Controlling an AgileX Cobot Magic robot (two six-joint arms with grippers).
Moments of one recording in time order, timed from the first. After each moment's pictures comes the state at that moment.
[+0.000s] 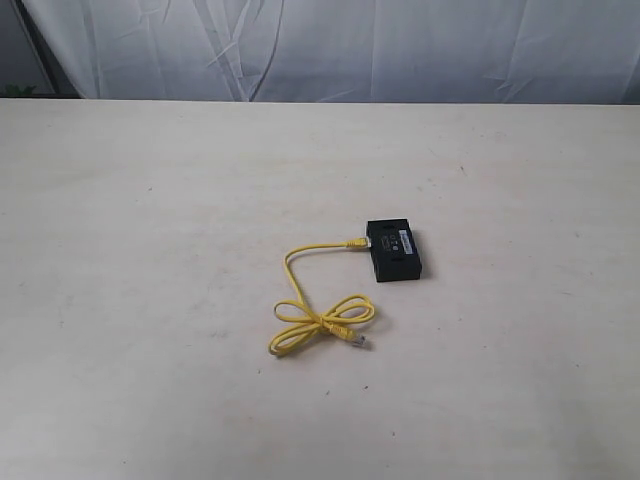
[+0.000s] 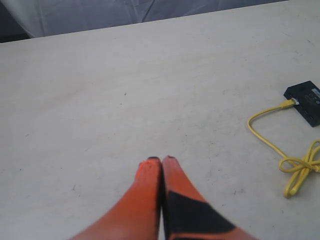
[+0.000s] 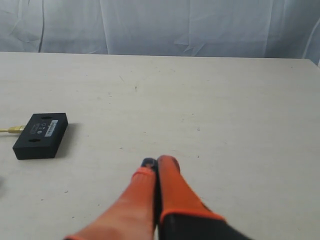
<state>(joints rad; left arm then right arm) -0.25 0.64 -0.64 -0.05 0.66 0.03 0.05 0.01 0.00 0.04 0.37 -0.03</state>
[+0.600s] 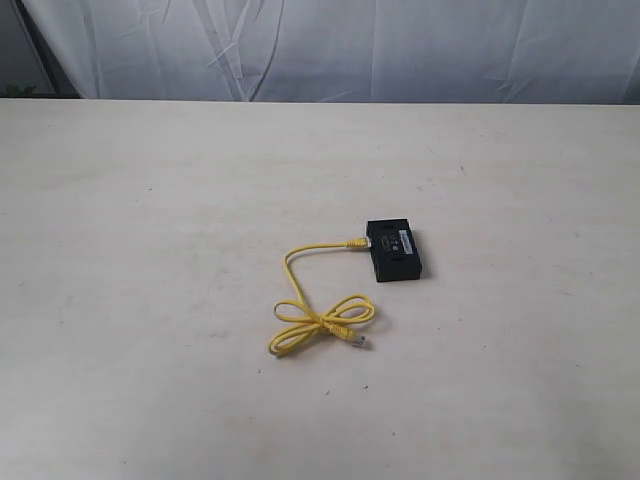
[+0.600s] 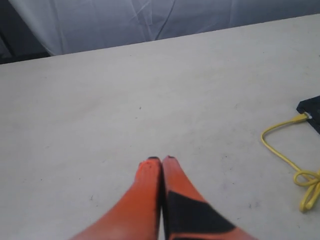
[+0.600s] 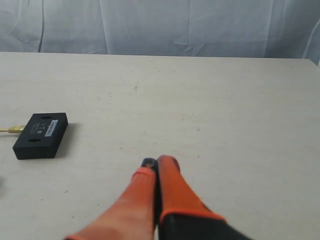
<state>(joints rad) -0.22 0.57 -0.62 -0.02 0.64 0.03 0.05 0.01 0.00 0.04 0.37 -0.03</state>
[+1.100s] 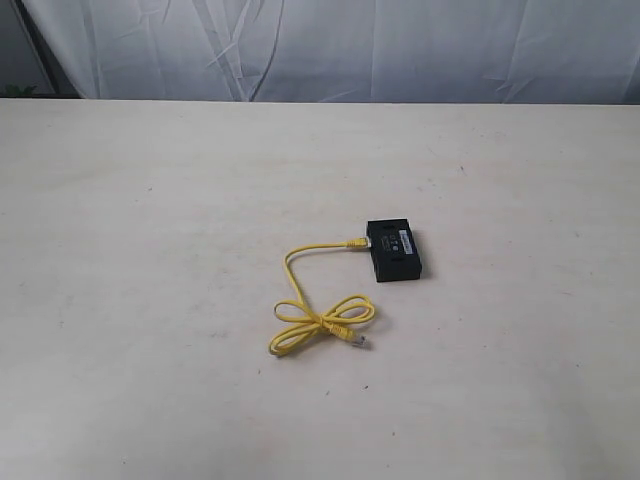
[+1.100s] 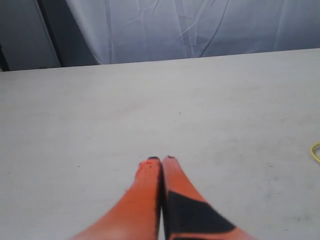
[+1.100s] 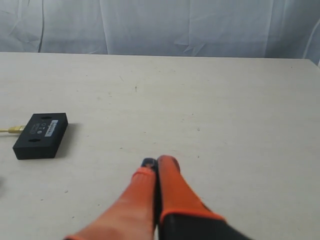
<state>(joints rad) -0.08 0.25 -0.33 0.00 0.50 0.03 0.05 0.01 0.00 0.04 0.37 -0.03</state>
